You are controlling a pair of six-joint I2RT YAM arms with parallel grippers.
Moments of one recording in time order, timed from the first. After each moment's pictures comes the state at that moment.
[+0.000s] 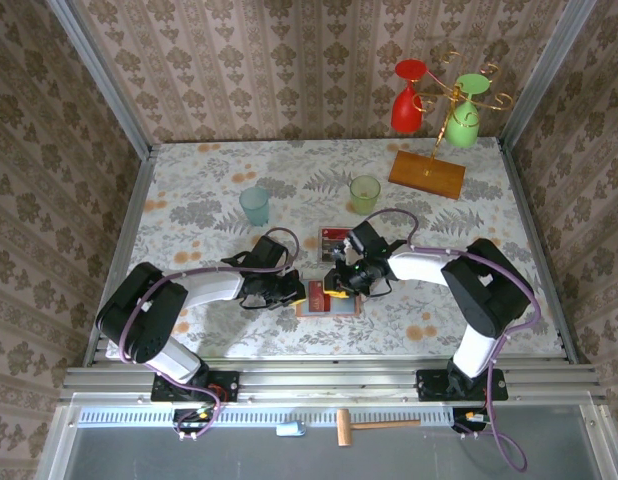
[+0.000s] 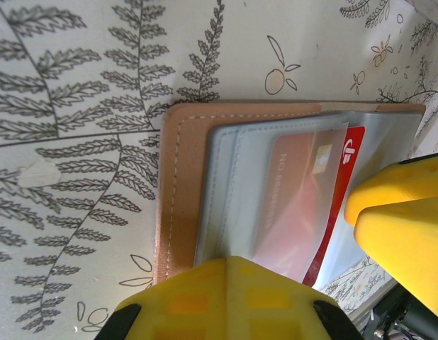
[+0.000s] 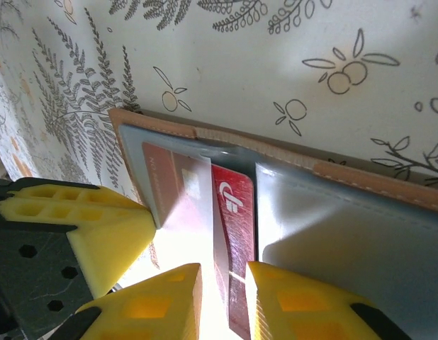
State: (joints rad) left arm -0.69 1.55 0.66 -0.17 0.47 -0.90; right arm 0.59 1.73 0.86 -0.22 -0.57 0.82
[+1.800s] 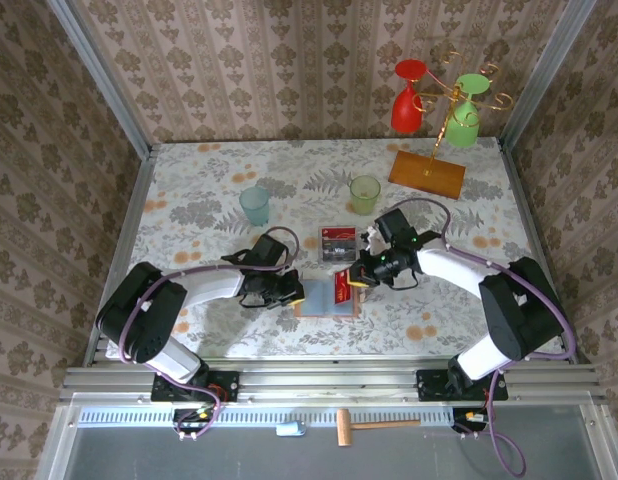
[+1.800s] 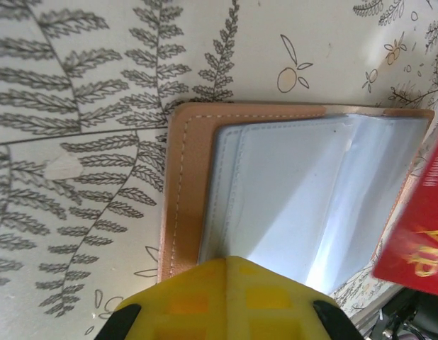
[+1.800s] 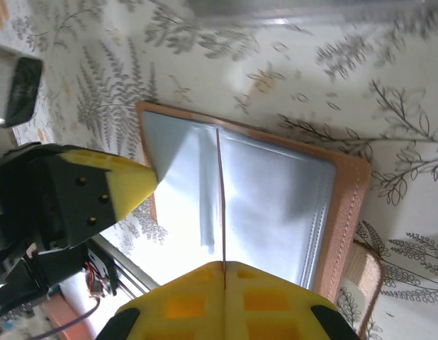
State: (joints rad) left arm -0.69 1.54 0.69 -0.26 0.46 -0.87; right arm 0.44 1.54 0.89 -0.48 -0.60 0.58
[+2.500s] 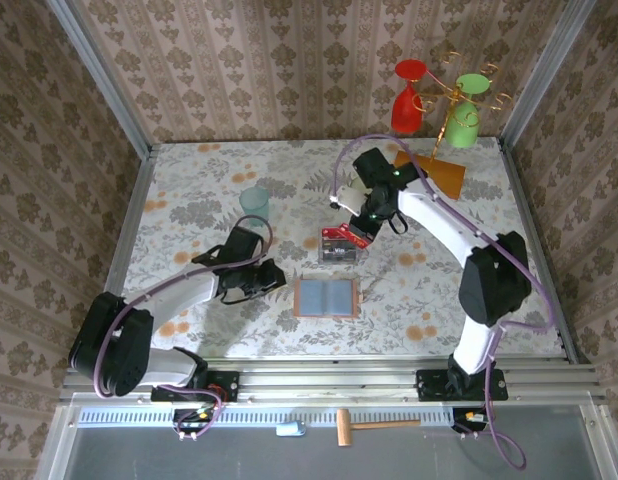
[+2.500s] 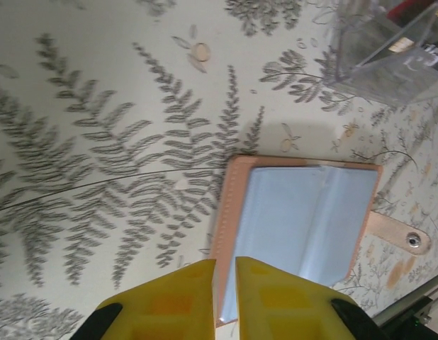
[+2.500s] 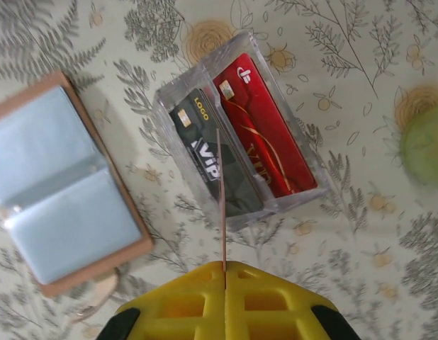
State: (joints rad) left arm -0.54 1.33 0.65 -0.36 0.39 -0.82; right arm 0.46 1.83 1.62 -1.06 -0.17 -0.60
